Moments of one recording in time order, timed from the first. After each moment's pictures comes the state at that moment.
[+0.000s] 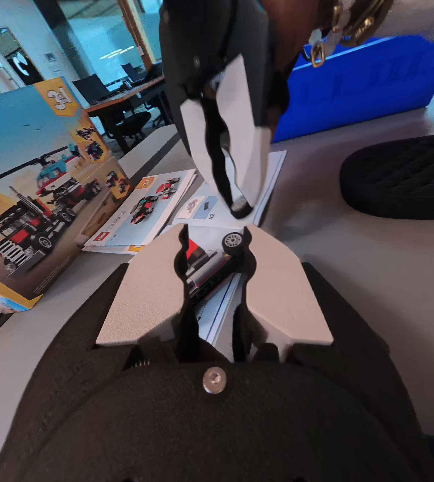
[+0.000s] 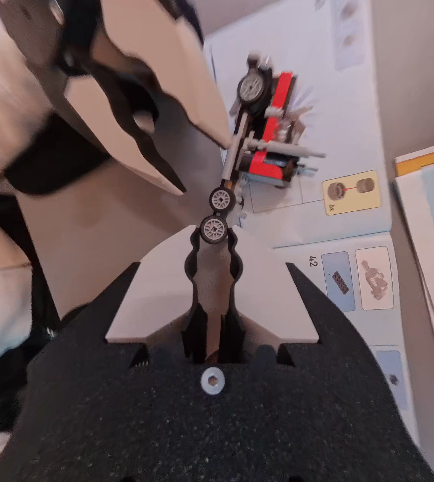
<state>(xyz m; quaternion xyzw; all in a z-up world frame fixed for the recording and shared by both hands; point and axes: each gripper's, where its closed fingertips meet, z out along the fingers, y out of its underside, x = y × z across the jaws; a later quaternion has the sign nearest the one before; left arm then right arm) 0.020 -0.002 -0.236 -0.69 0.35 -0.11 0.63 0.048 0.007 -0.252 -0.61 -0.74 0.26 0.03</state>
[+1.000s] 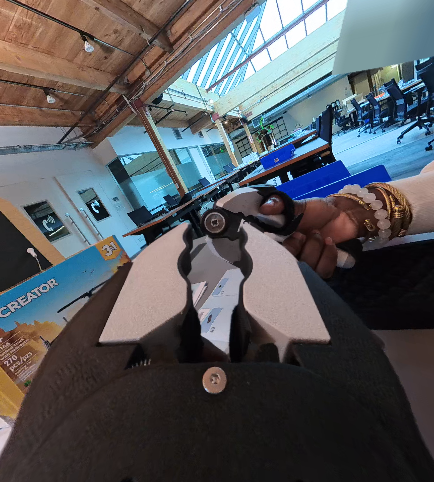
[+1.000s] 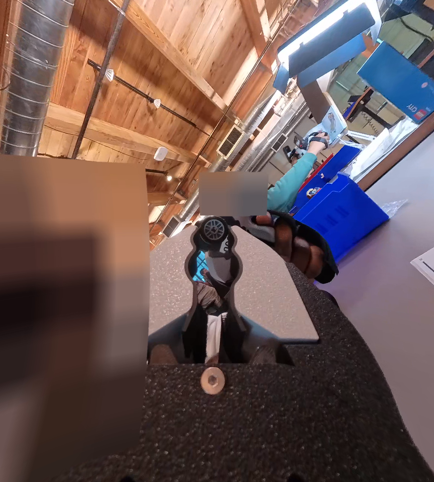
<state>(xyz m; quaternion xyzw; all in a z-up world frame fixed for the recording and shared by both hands) 0.074 -0.045 -0.135 -0.51 0.35 -0.11 0.78 0.066 -0.046 -0.131 -0.43 -0.27 0.86 0.04</state>
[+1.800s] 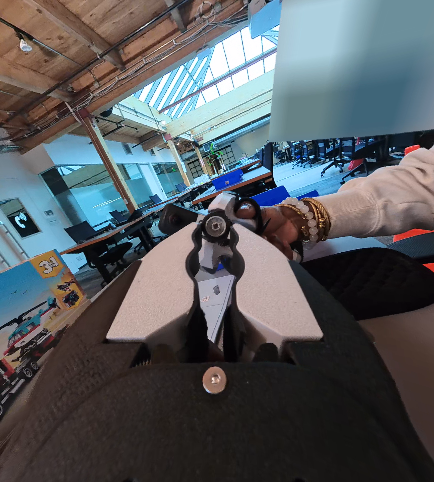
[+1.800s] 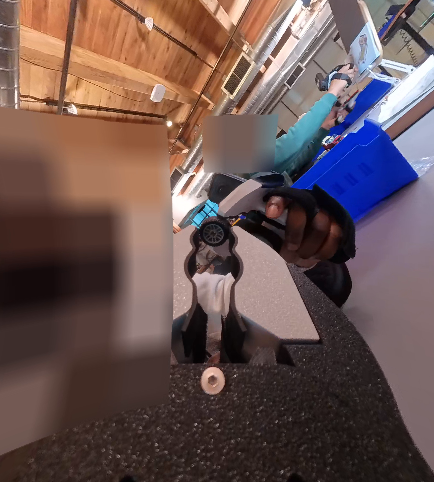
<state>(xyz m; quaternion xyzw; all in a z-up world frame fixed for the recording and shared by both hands) 0.084 -0.064 -0.137 -0.48 0.38 -0.22 0.75 0.073 -0.070 -0.136 -0.43 -0.37 0.83 -0.02</state>
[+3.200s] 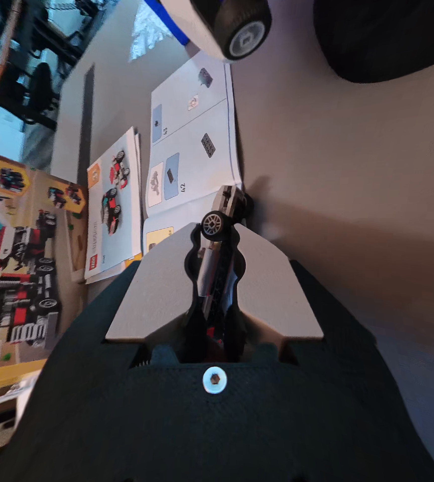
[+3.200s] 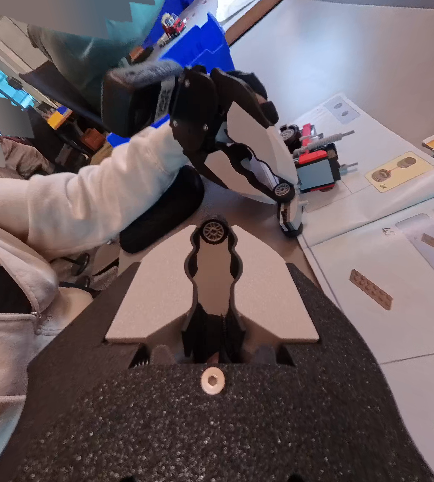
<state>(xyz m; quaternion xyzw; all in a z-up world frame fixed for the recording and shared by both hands) 0.033 0.013 -0.276 -0.67 0.59 0.01 0.46 0.097 -0.019 -0.215 -0.60 -0.56 0.55 0.13</state>
